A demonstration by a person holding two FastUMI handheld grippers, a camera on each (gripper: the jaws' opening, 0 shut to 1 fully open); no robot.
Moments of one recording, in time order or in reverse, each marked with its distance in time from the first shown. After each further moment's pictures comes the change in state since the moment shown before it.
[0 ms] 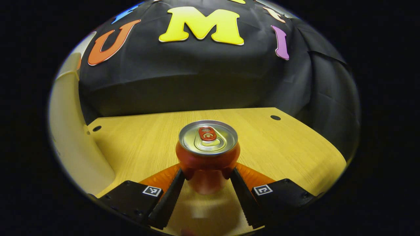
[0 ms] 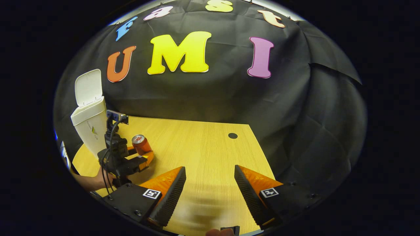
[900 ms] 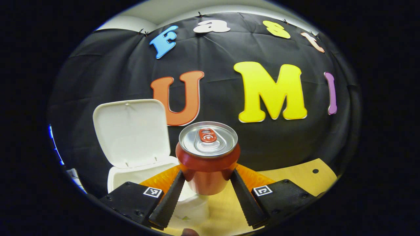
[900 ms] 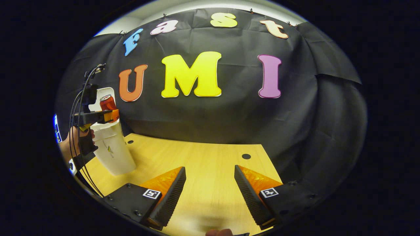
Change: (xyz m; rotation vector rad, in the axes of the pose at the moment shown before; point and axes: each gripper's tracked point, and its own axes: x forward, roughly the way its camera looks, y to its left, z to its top) left arm -0.156 0.224 0.223 -0.048 -0.251 0.516; right arm -0.012 0.049 0.061 0.012 -0.180 0.138
